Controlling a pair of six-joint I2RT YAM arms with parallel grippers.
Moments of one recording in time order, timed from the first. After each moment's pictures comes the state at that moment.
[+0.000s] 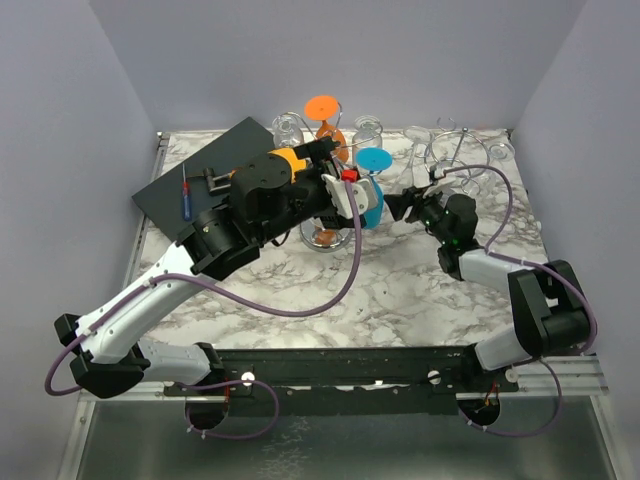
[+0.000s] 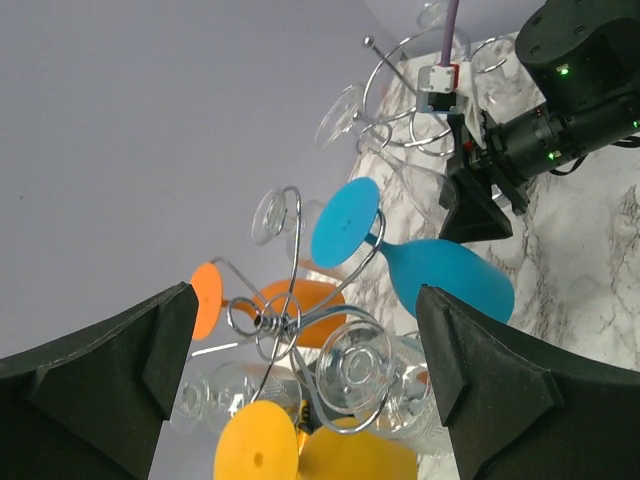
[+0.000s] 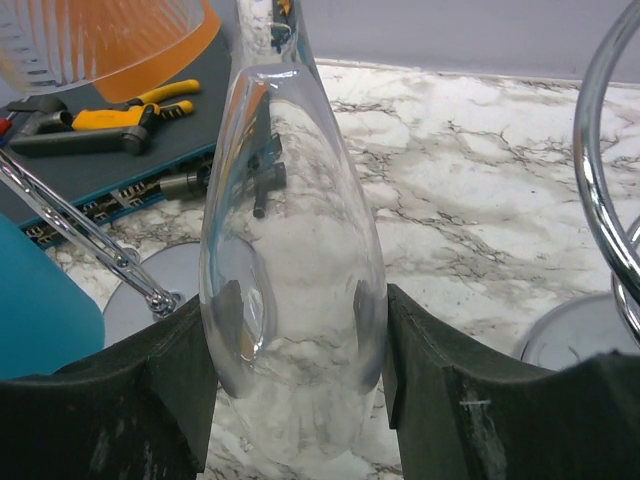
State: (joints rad) left arm -0.97 1.24 1.57 -0.41 -0.04 0.74; right arm 0.26 1.47 0.59 0.82 -0.25 0.18
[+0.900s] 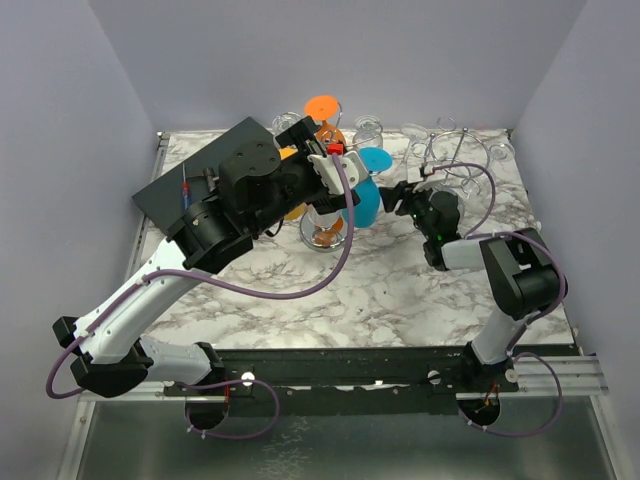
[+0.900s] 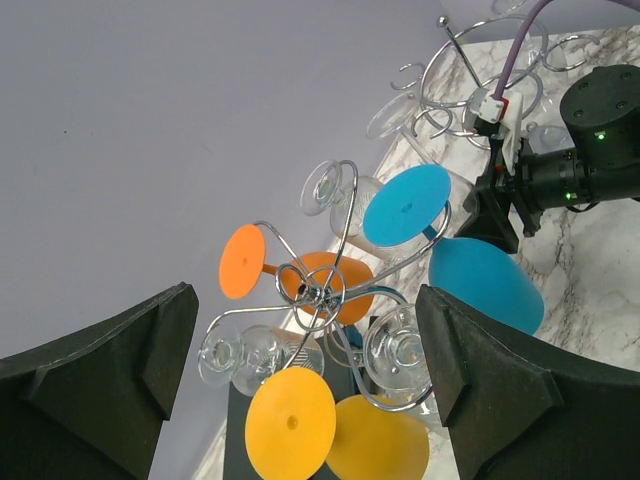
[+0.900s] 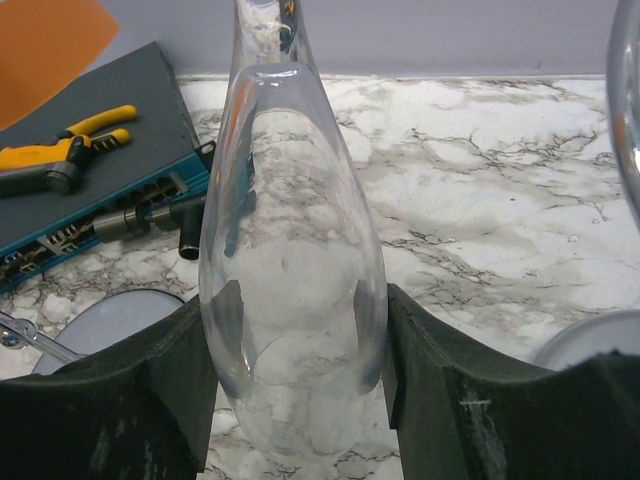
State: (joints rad) left arm -0.93 1.26 1.66 -0.47 -0.15 0.65; right arm 0.29 1.74 0.68 1.03 -0.11 0.21
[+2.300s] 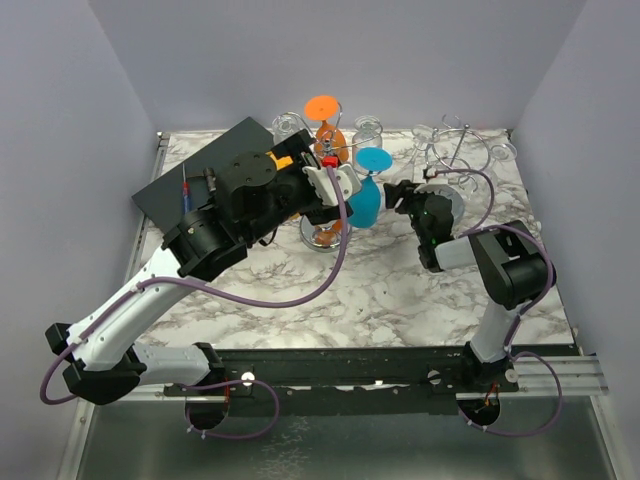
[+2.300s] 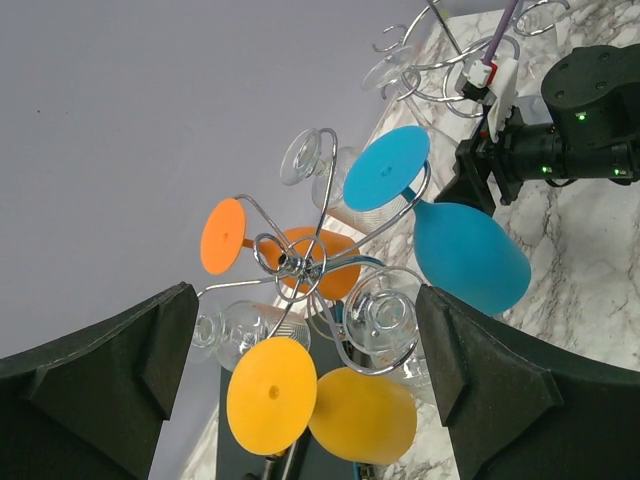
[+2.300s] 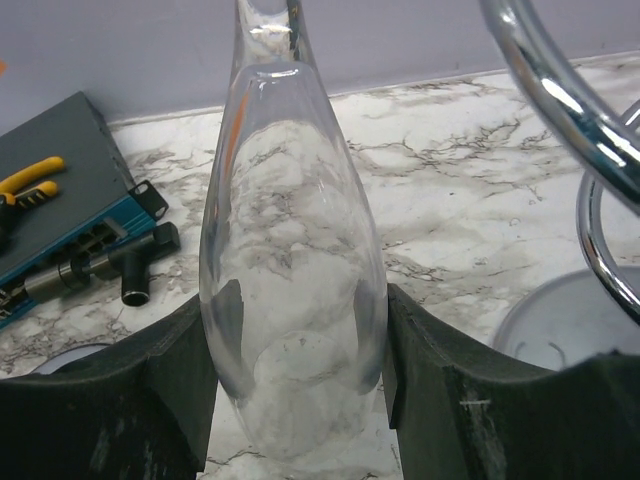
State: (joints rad) left arm -0.93 1.21 1.58 -0.48 -0.14 0.65; right arm 0.31 1.83 0.68 1.15 0.08 0.26
